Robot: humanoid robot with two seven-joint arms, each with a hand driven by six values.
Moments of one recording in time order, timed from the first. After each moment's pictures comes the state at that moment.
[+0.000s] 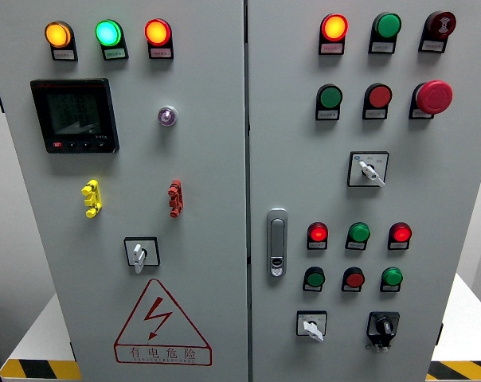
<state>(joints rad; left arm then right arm) 0.00 -0.07 -0.07 -0.04 0.19 -0.25 -0.05 -0.01 0.12 0.05 -0.14 -0.02 0.02 -0.04</state>
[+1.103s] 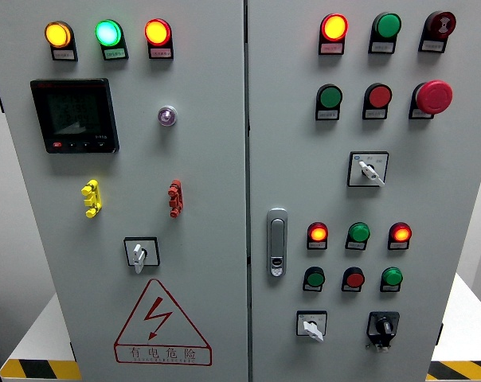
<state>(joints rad) 0.00 -0.07 -0.60 -0.04 0.72 -0.25 -0.06 -0.01 0.12 0.05 -0.14 -0.02 0.02 -0.04</state>
